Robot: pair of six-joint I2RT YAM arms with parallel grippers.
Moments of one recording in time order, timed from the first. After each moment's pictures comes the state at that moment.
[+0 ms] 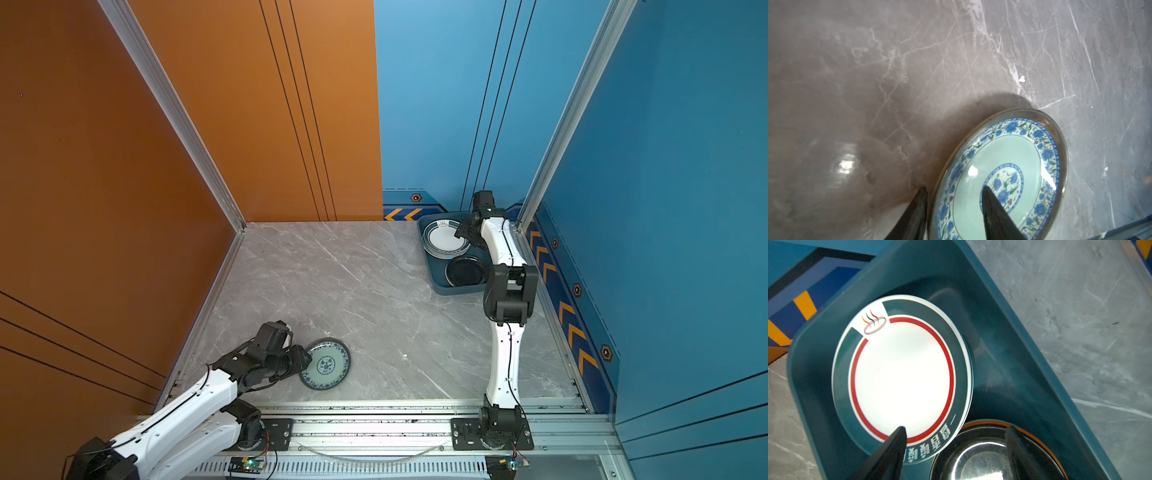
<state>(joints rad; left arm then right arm) -0.42 0.85 0.34 -0.55 0.11 -0.78 -0.04 2.33 2.22 -0.91 -0.01 0.41</state>
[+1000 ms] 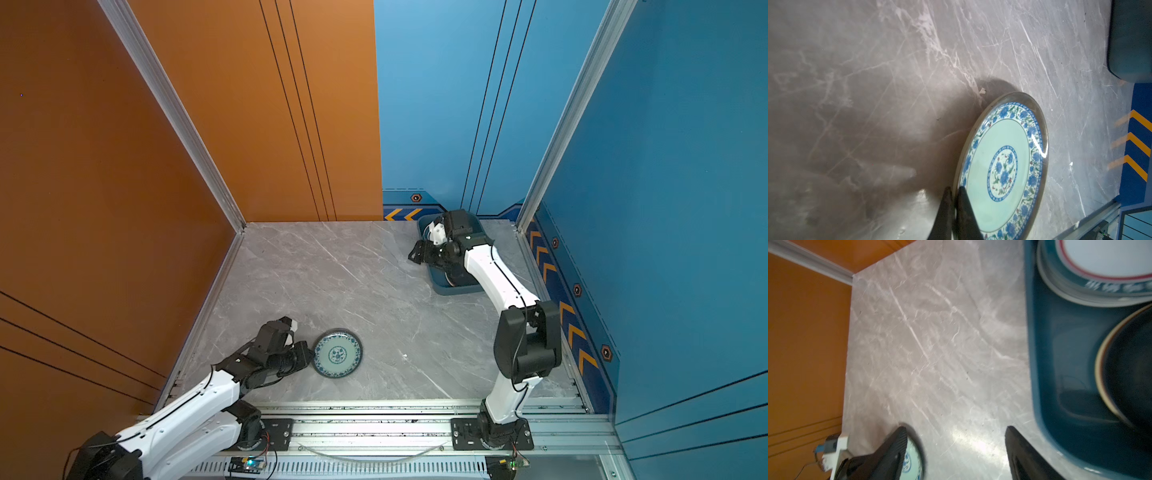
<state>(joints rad) -0.43 0.87 0.30 -0.35 0.18 -0.79 0.22 1.71 1.47 -0.70 -0.47 0.38</state>
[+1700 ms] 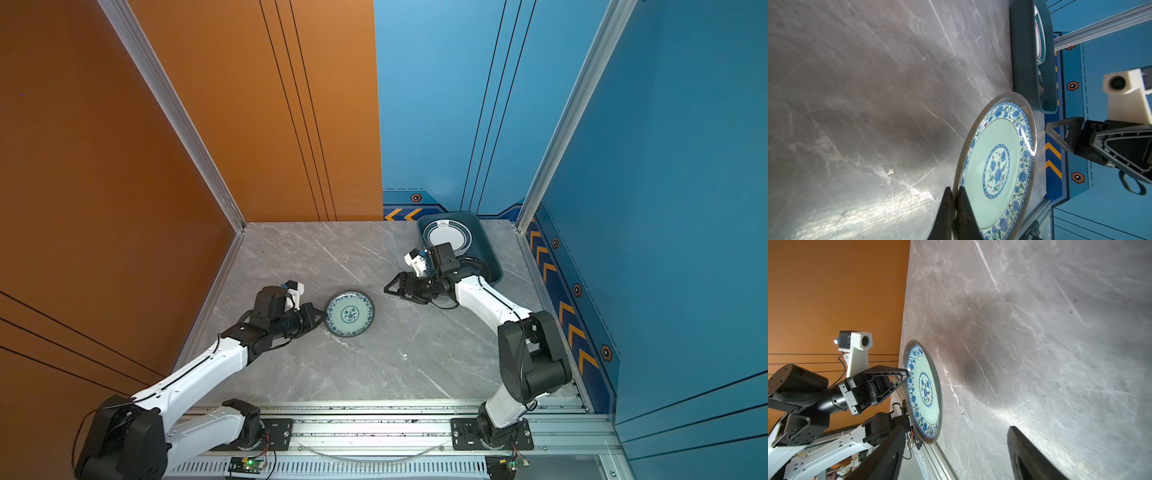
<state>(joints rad) -0.33 1.12 0.59 -0.16 0.37 -0.79 0.35 1.62 1.11 -0.36 -0.81 0.47</state>
